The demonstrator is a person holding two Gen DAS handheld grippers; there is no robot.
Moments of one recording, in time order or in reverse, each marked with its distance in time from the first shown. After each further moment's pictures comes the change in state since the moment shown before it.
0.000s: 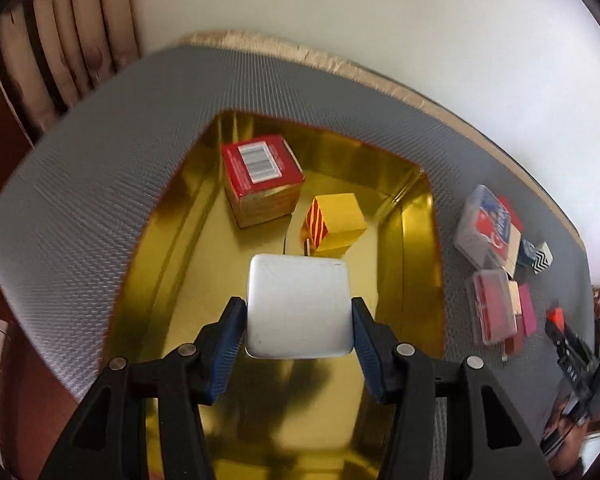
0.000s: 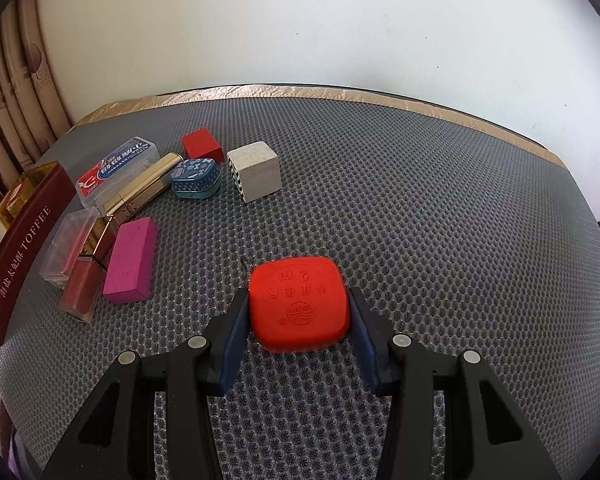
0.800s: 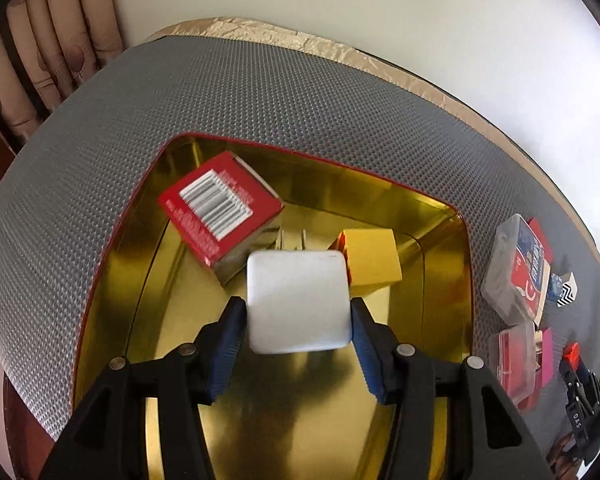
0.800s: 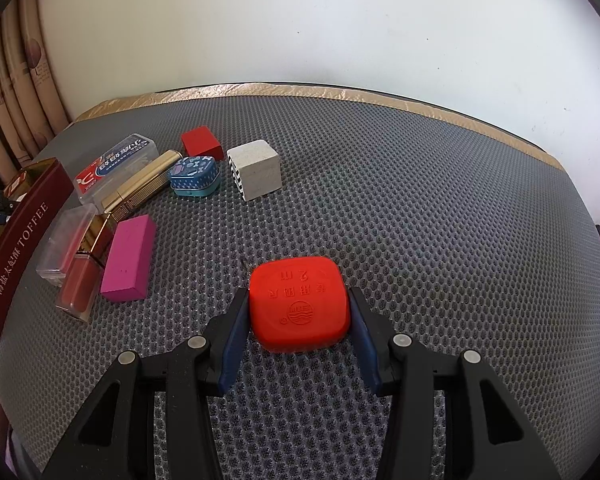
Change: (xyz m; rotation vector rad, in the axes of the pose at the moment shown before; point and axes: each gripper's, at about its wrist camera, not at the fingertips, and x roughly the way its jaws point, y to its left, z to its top) left arm 0.046 -0.010 0.045 0.008 0.049 0.030; right arm 0.002 0.004 -0.002 -0.004 0.001 -0.014
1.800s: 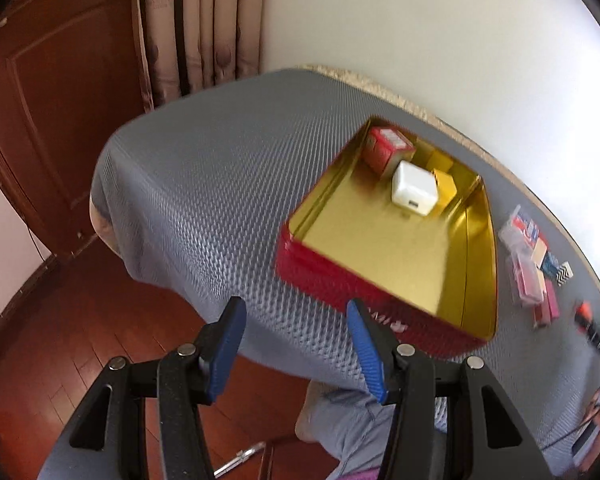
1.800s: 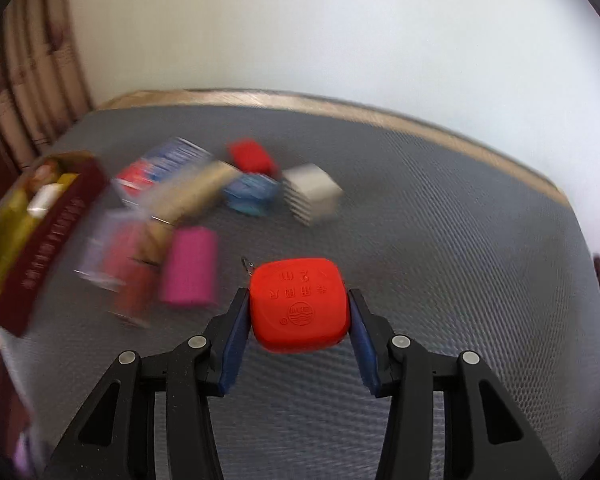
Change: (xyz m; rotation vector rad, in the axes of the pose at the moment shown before) left arm -0.131 0.074 -0.190 -0.247 -0.251 0.146; right arm -0.037 0.047 0.020 -0.095 -0.014 0.043
